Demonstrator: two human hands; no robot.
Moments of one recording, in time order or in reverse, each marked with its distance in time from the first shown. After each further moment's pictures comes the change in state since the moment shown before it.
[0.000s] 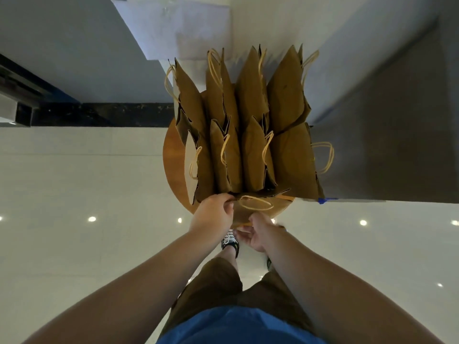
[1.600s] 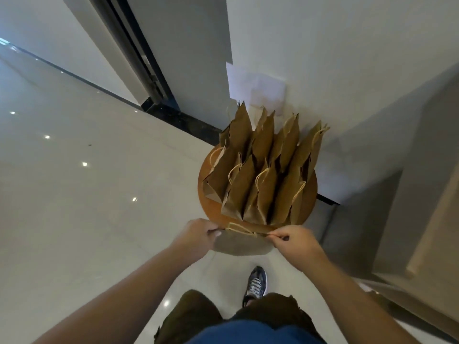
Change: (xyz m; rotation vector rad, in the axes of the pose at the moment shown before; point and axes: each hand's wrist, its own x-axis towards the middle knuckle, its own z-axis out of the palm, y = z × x) left_hand -0.187 0.114 0.048 -0.227 0.204 -0.314; right_hand -0.155 -0.080 -0.224 -1.516 -0.232 -1.202
